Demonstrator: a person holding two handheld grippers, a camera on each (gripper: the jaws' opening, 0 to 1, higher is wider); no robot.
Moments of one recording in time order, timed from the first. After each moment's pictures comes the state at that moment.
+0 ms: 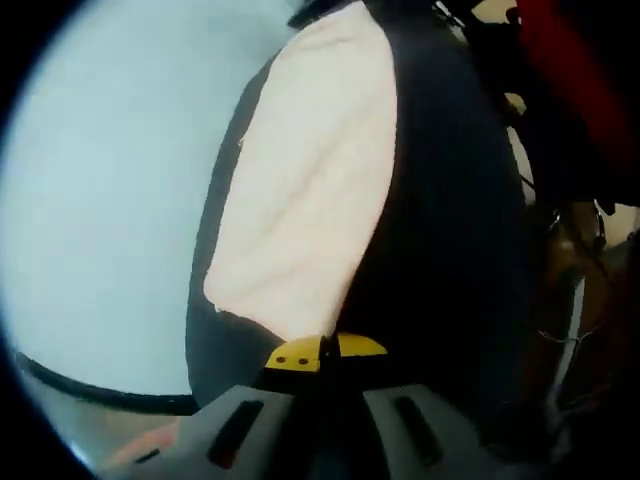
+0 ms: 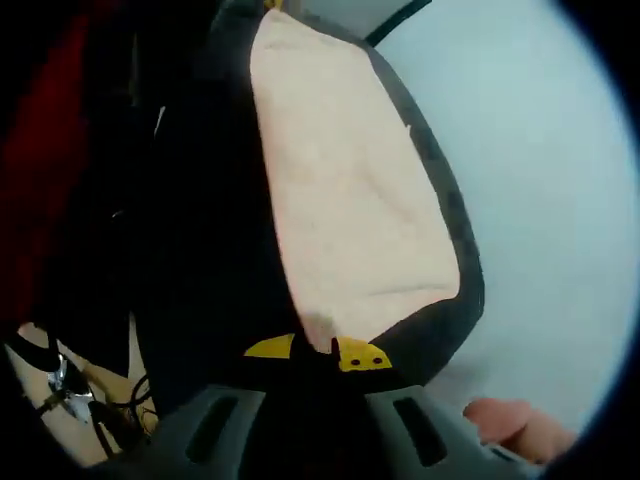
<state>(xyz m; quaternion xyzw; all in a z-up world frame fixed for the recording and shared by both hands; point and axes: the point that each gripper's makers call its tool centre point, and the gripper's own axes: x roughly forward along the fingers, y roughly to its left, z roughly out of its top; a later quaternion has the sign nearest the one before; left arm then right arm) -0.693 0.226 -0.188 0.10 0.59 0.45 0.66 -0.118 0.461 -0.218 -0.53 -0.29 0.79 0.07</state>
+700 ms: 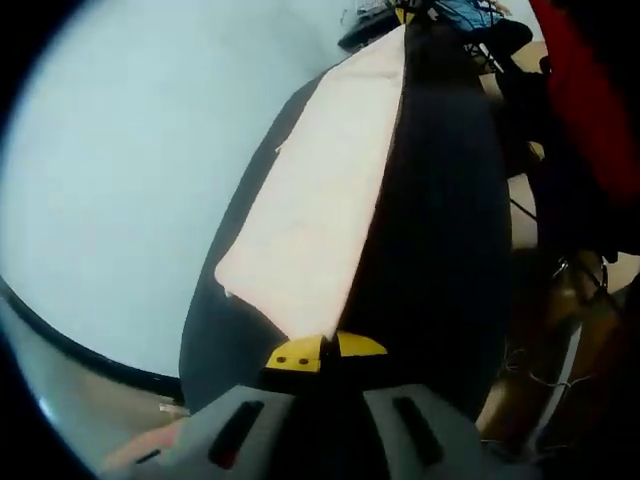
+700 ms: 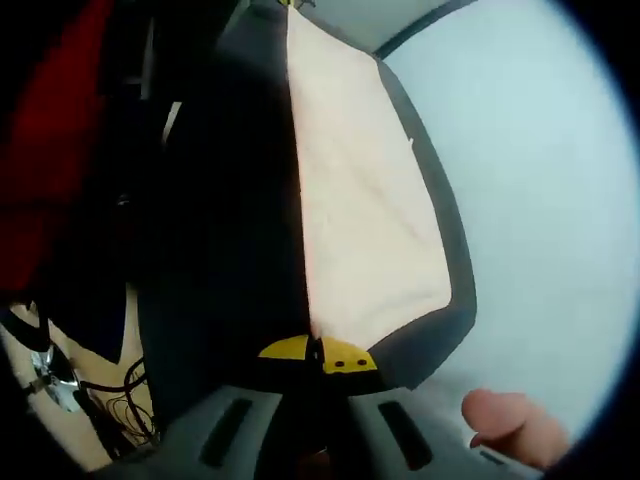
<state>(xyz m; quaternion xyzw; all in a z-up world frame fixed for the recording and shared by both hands) -0.695 0.205 -0.175 0.10 0.54 0.49 0.68 -0.107 0.462 -0.191 -0.51 -0.32 0.80 0.07</state>
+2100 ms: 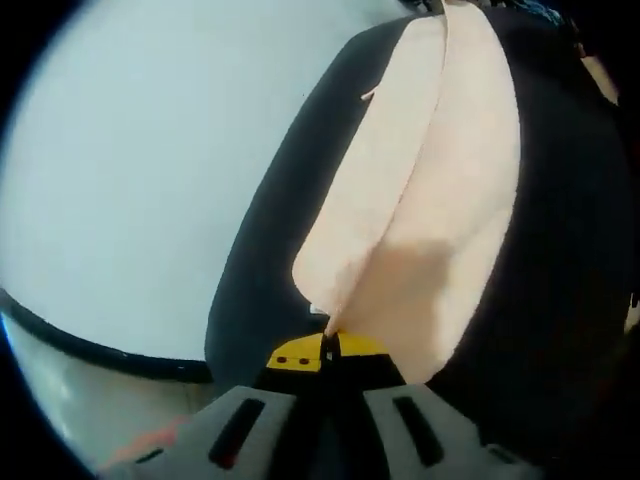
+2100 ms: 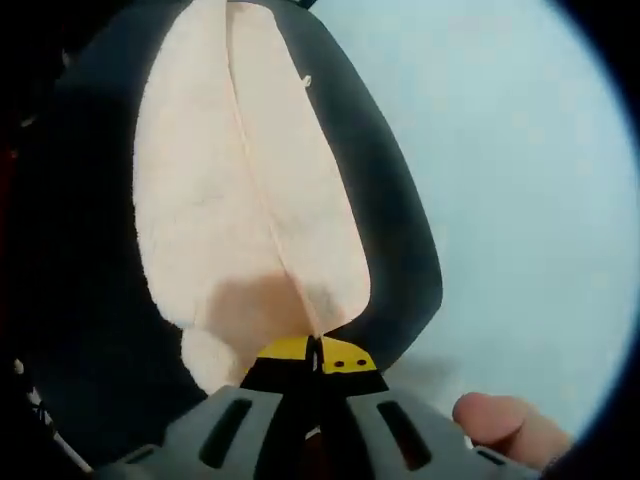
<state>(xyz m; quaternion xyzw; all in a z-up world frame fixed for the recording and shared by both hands) -0.778 0.371 -0.139 0.01 0.62 0.53 0.59 -0.194 0.653 -0.166 -0.55 -0.27 0.77 0.17</state>
